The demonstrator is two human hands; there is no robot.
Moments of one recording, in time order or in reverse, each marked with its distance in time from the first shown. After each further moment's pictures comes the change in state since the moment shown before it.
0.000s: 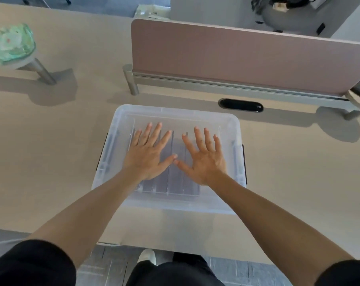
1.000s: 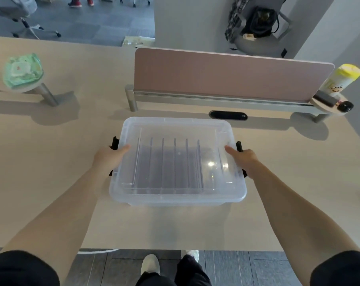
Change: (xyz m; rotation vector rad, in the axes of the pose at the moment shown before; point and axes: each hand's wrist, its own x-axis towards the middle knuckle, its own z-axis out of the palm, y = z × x) left_hand -0.034 -0.105 -0.030 -0.940 -0.037 -0.830; right_hand -0.046 0.079 -0.029 1.128 -0.015 0.904
